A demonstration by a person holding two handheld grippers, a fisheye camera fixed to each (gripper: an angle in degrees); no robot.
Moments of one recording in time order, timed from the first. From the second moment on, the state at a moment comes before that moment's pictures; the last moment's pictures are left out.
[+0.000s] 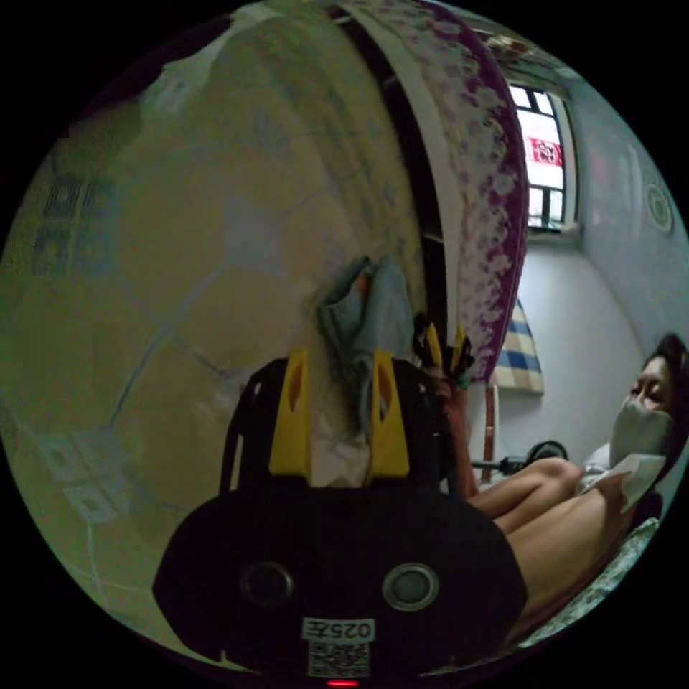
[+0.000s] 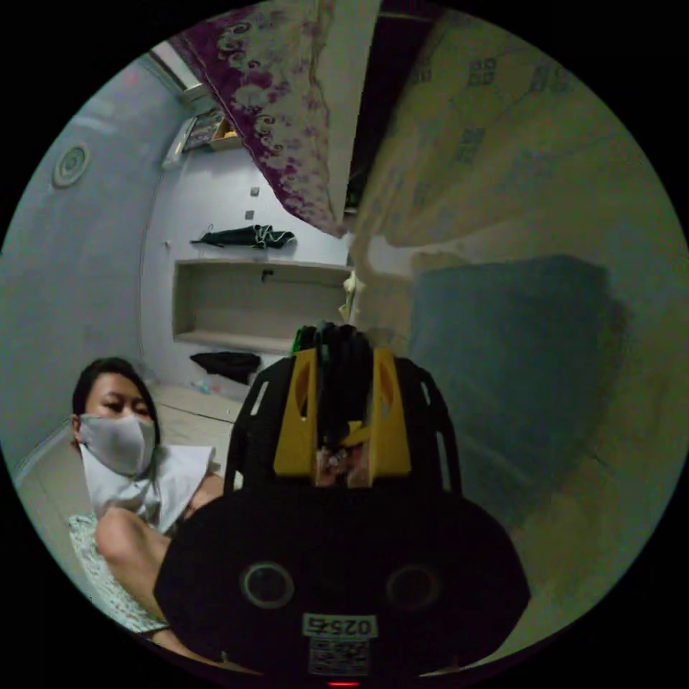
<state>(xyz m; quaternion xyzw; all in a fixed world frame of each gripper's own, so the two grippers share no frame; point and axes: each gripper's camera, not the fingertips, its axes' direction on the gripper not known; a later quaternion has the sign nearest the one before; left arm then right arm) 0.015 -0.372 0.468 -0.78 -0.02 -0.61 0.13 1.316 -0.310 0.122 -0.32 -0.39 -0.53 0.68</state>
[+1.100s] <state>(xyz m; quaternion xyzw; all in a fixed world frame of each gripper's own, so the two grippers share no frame) -0.348 -0.490 0.718 -0.57 -0.10 -0.81 0.14 1.033 -0.152 -0.121 -0.61 -0.21 -0.56 0.52</state>
